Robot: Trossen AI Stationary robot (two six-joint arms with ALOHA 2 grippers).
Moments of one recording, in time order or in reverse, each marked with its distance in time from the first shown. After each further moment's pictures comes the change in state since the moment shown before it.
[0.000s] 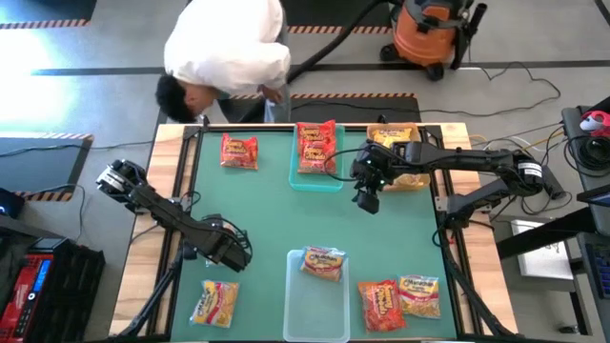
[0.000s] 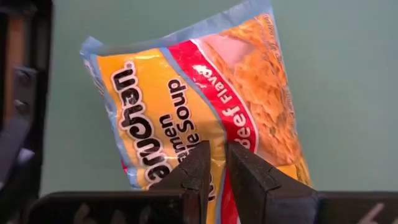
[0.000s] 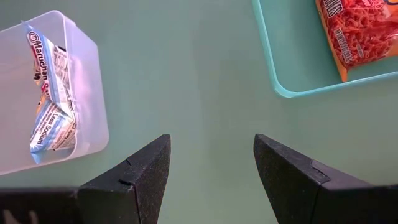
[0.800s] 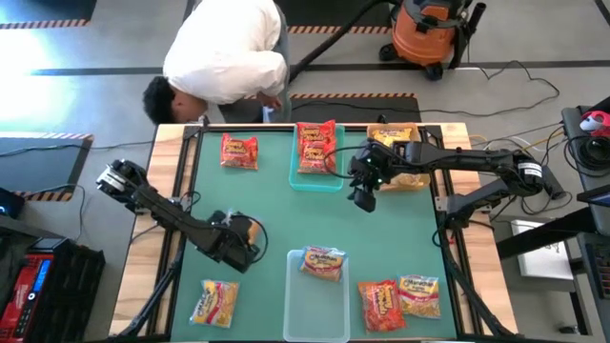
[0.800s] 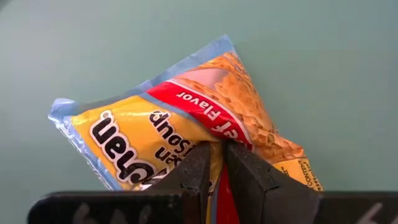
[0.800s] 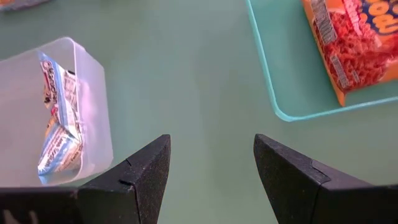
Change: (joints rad) left arm 0.016 0.000 -0.099 0.306 -0.403 0.945; right arm 0.000 0.000 0.000 0.072 0.001 0.018
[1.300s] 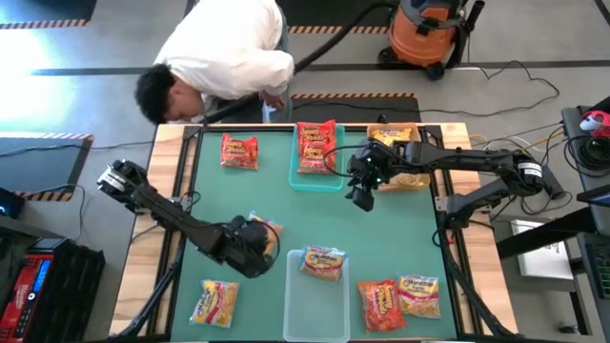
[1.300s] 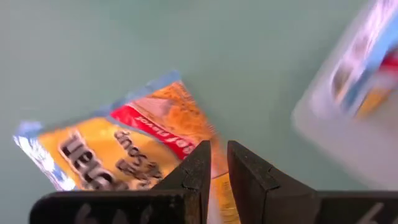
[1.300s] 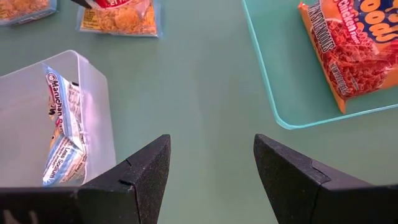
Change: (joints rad) left arm 0.004 0.002 0.051 0.341 -0.095 0.252; right arm 0.000 0.000 0.000 0.031 0.000 0.026
